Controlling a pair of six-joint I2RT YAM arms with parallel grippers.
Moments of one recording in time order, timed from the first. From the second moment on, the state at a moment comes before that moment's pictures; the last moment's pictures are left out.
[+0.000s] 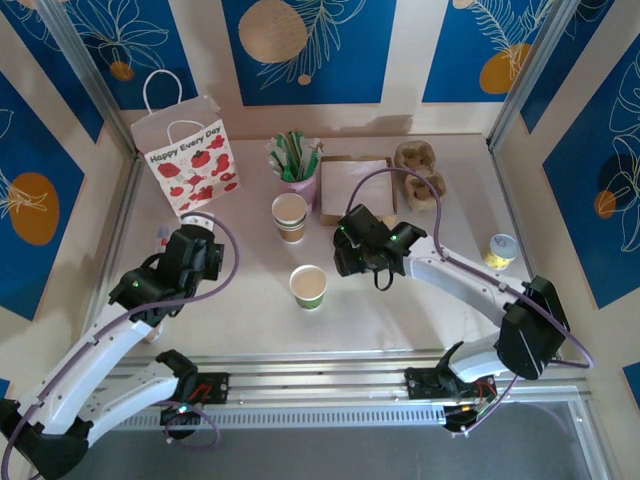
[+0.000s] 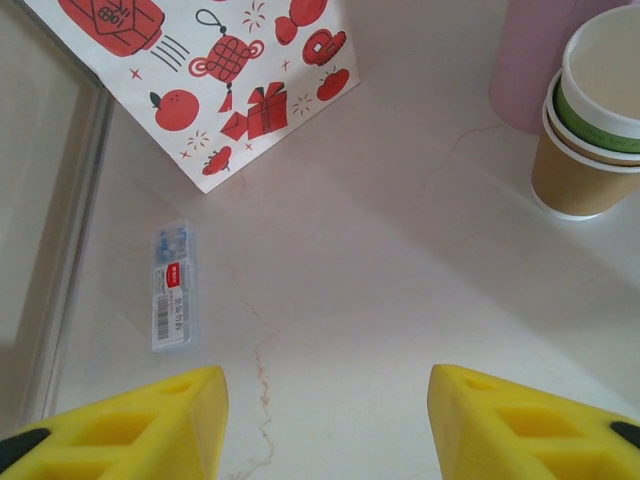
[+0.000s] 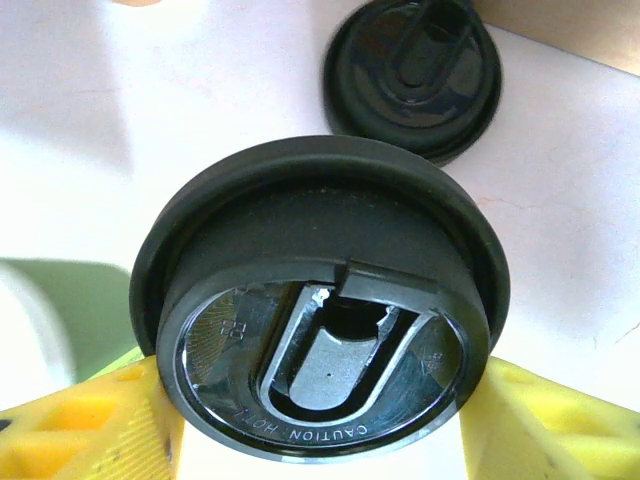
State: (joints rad) left arm -0.59 0.83 0.92 -0.85 -0.53 -0.20; right arm 0.78 1.40 1.11 -0.83 0.17 0.39
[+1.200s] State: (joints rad) left arm -0.57 0.77 0.91 -0.85 -0.47 -0.20; right arm 1.00 1.81 1.67 -1.26 0.06 0.32
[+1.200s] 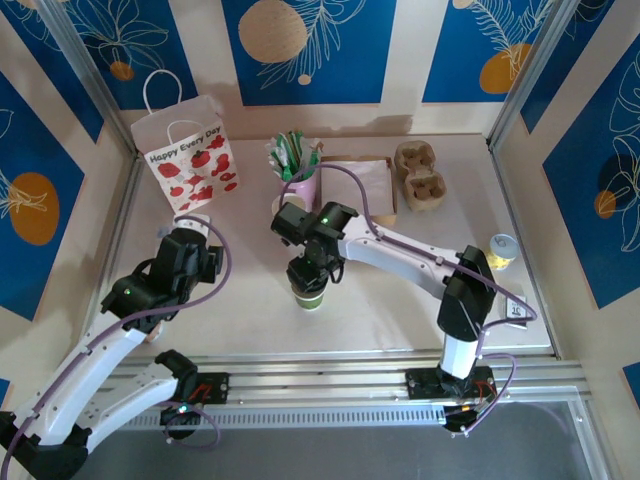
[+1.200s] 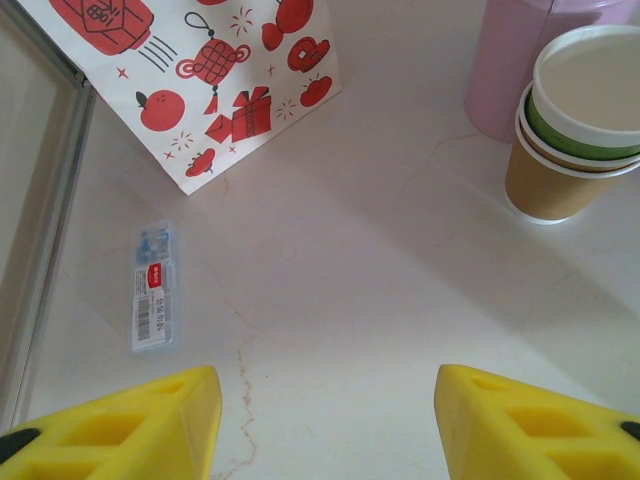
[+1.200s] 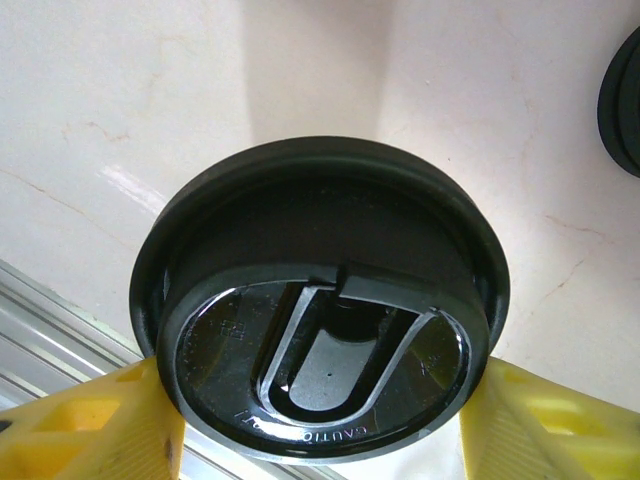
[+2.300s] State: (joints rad) left arm -0.56 0.77 0.91 -0.85 -0.46 -0.20; right arm 1.04 1.94 1.83 -1.42 0.09 0.30
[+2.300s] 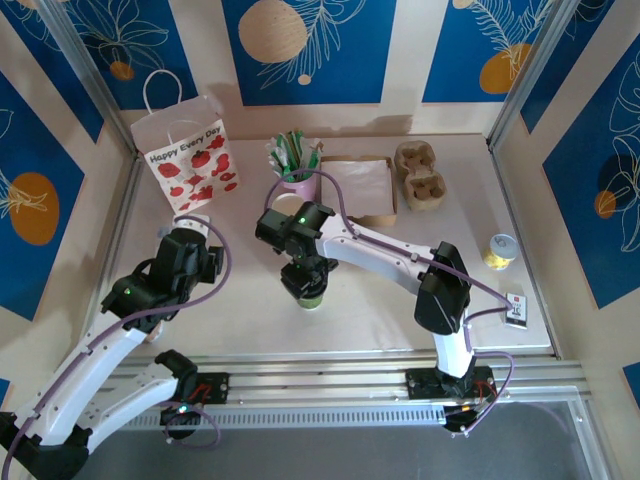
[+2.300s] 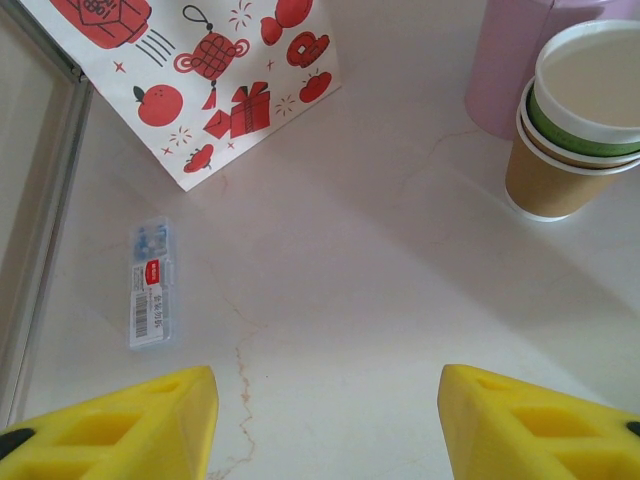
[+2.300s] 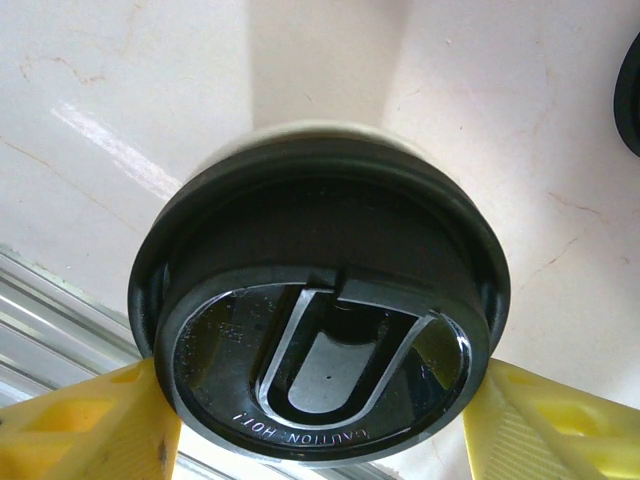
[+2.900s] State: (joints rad) left arm -0.56 0.77 0.91 -0.85 -0.45 -0.20; right arm 1.05 1.98 1.86 -1.44 0.10 0.29
